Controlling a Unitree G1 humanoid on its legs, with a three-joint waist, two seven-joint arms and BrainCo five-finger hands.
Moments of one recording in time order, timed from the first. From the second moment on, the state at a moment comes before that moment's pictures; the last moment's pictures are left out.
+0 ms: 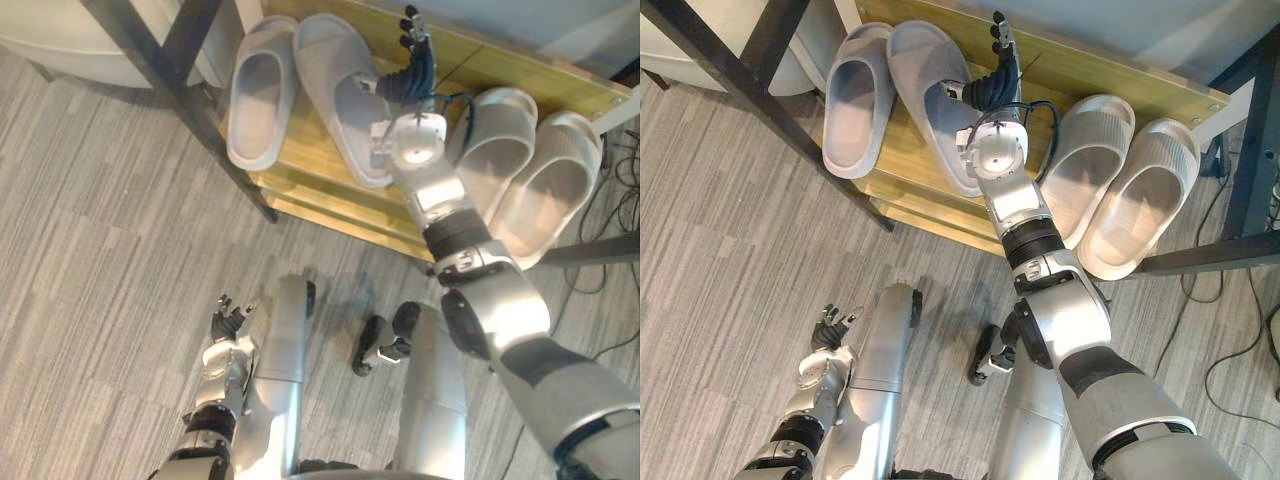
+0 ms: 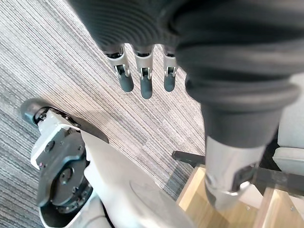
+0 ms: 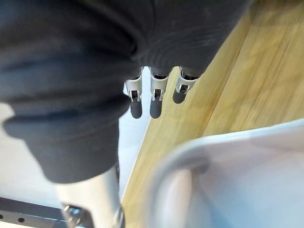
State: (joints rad) left arm -0.24 0.06 0.15 0.80 -0.36 -0.16 0.19; right arm -1.25 -0.15 0.10 0.80 -0.04 0.01 -0.41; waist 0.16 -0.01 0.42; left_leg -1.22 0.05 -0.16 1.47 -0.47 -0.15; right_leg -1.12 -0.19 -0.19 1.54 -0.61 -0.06
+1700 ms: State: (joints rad) left arm -0.25 0.06 0.23 0.79 -0.36 -0.12 0.22; right arm -0.96 0.04 0.14 0.60 0.66 -0.13 -0.32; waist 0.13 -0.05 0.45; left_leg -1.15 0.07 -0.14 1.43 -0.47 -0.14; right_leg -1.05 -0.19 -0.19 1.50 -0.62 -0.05
